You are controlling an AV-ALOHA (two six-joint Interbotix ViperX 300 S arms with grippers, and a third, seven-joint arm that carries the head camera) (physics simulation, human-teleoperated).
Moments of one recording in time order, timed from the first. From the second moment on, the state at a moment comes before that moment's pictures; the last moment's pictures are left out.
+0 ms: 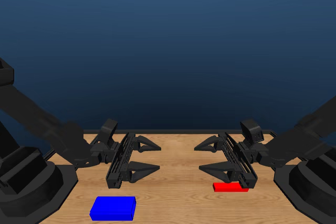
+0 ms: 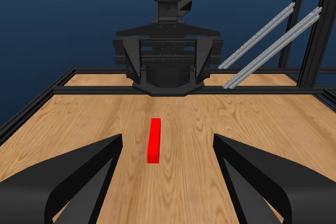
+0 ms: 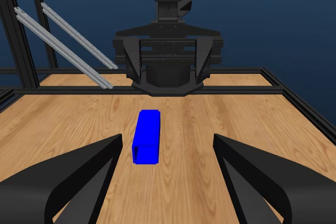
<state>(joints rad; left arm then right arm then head) 0.00 -0.08 1.06 0.00 -0.95 0.00 0.00 -0.08 1.06 0.00 -0.95 0.00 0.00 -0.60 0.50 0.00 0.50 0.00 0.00</state>
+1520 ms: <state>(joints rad) -0.15 -0.41 1.17 -0.06 0.06 -0.28 0.10 -0.04 0.98 0.15 -0.60 0.07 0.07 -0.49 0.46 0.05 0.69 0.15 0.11</state>
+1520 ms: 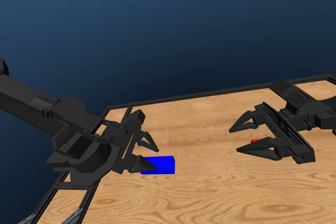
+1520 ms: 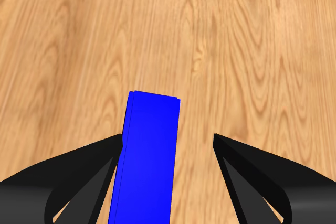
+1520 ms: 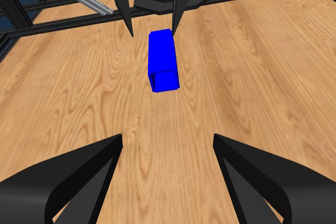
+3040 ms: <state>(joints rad) -0.15 -0.30 1.28 -0.05 0.13 -0.47 0.06 -0.03 1.04 0.18 -0.42 0.18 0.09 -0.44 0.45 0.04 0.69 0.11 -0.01</state>
